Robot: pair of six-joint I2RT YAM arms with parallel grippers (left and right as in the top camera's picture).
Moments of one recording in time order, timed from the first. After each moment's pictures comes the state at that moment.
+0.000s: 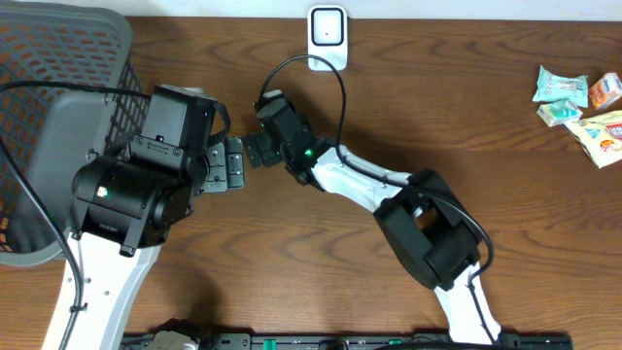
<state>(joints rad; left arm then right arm) -0.34 1.25 1.56 -1.34 -0.25 -0.32 0.75 2.23 1.51 -0.07 0.09 0.31</state>
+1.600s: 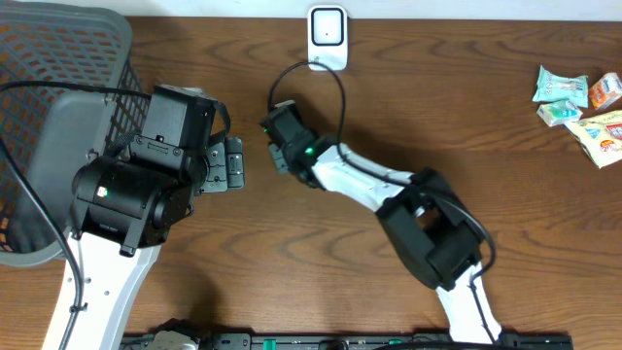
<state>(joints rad) -0.34 1.25 1.56 -1.34 -0.25 -0.32 0.73 2.20 1.52 -0.33 0.21 0.31</state>
